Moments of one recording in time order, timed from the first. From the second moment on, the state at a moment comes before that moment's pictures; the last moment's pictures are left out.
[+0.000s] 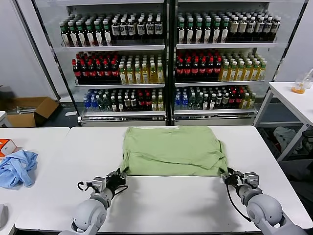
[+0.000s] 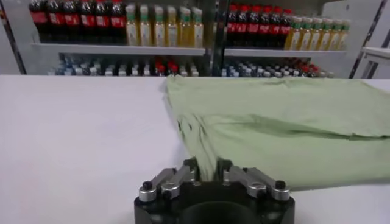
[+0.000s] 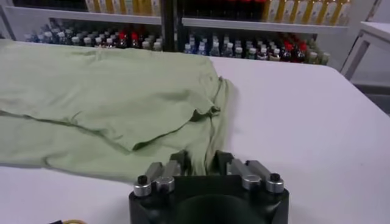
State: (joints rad) left arm 1.16 -1.18 -0.27 -1.76 -0.51 0.45 -0.11; right arm -1.20 0.86 0.34 1.82 0.72 -0.52 0.20
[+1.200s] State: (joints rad) left arm 1.63 -1.14 -0.39 -2.15 -0.51 0.47 -0.11; right arm -1.79 0.86 0.63 2.21 0.56 -0.52 0.19
